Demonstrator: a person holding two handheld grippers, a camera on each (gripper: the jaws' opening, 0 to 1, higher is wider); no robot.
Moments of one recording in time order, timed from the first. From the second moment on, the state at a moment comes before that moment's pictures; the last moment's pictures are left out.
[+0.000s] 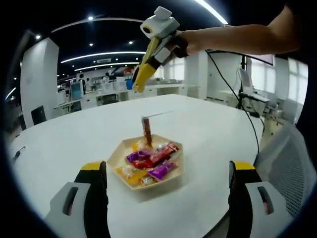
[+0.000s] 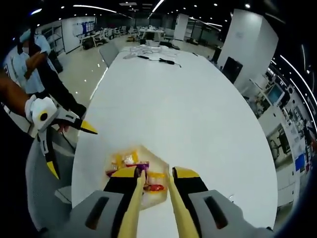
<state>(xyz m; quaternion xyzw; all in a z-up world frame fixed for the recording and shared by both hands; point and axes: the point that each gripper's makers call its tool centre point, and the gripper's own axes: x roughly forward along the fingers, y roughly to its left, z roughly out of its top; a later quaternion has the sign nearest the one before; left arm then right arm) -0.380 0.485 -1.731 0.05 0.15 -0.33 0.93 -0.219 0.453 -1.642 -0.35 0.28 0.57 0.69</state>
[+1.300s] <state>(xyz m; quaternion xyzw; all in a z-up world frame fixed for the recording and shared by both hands) -0.382 0.481 -1.736 0.06 0.16 -0.34 0.93 -0.228 0.395 -1.586 -0.24 0.16 0.55 0.79</state>
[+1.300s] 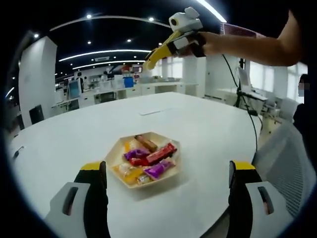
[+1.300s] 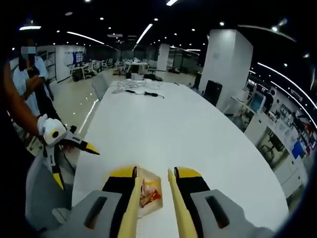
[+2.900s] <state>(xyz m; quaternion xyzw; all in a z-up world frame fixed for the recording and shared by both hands) -0.384 0.477 -1.738 0.05 0.17 -0.35 0.92 -0.393 0.355 -1.631 -0.03 0.01 0.58 0.81</state>
